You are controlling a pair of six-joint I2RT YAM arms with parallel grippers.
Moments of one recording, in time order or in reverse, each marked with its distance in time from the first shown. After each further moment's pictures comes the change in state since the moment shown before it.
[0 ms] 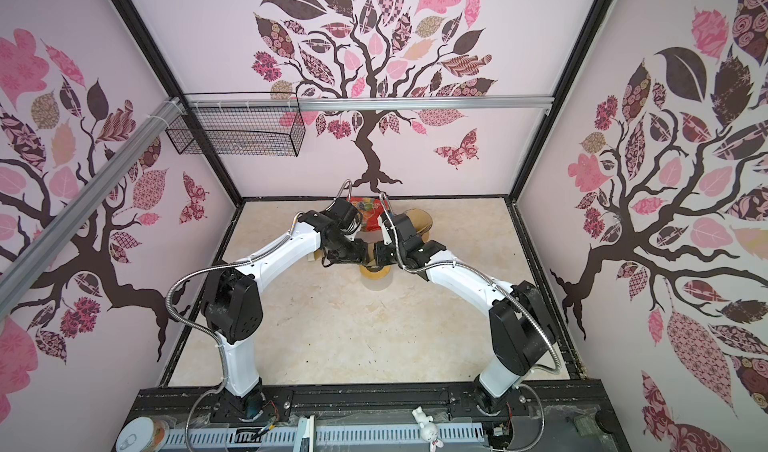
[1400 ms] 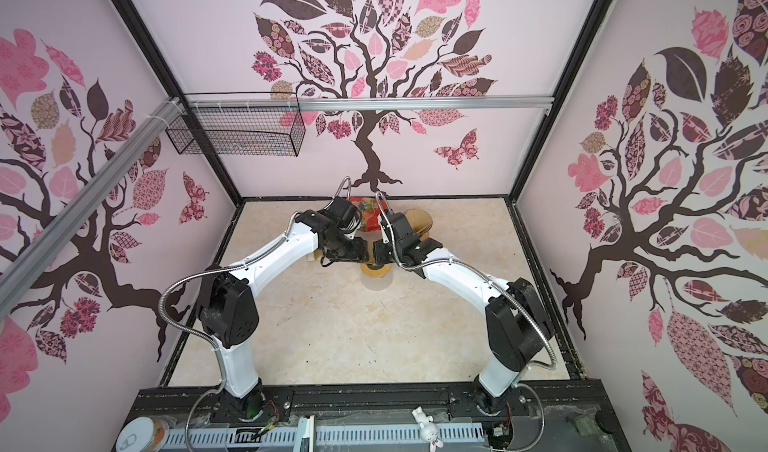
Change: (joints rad) left arm -0.014 -0.036 0.000 -0.002 -0.026 0.000; right arm -0.002 0.033 0.043 -0.030 0.082 -0.010
